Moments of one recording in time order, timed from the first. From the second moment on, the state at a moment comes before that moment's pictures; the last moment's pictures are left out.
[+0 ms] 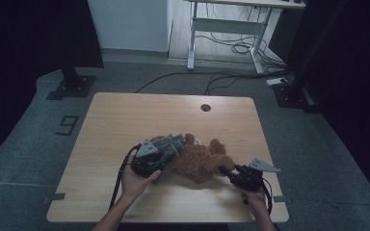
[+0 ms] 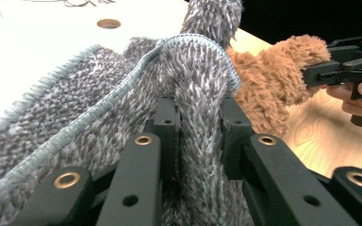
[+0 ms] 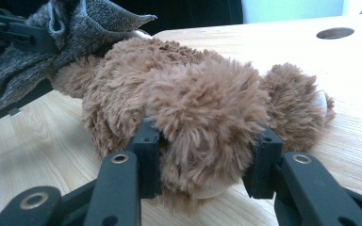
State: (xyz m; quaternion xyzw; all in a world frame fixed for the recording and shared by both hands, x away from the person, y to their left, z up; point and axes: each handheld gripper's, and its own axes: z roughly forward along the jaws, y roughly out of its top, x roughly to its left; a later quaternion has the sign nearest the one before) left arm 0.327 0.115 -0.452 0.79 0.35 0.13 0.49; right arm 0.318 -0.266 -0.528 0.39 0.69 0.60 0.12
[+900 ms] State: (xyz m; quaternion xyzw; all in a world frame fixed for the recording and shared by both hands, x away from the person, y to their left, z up) left arm 0.343 0.183 -0.471 0.76 0.42 0.13 0.47; right arm 0.318 -0.266 -0.529 0.39 0.69 0.60 0.12
